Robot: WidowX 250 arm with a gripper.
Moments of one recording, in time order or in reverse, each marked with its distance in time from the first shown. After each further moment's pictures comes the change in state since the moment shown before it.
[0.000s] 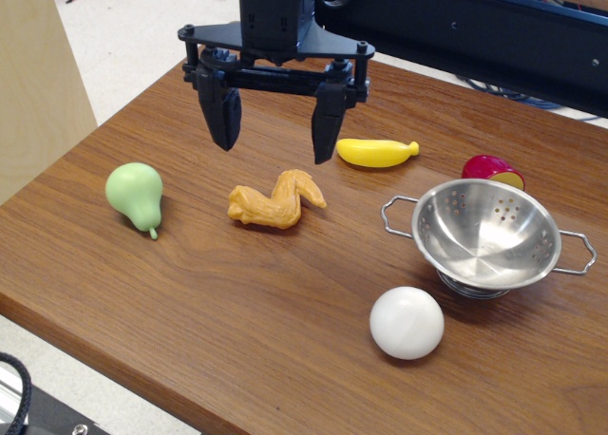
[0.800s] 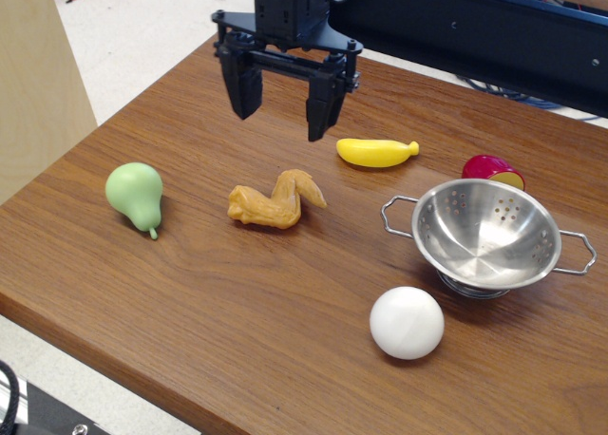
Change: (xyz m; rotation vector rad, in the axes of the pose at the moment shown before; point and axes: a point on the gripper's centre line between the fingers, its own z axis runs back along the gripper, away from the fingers) arm 0.064 0.010 -0.031 0.001 0.013 -0.312
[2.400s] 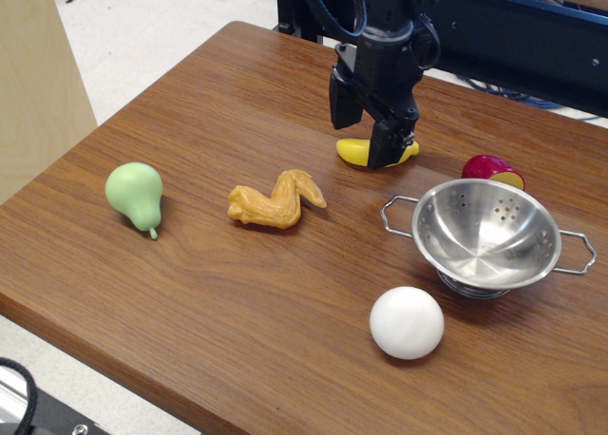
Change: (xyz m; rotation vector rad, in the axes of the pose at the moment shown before) arm 0.075 -0.042 -0.062 0.110 -0.092 -0.545
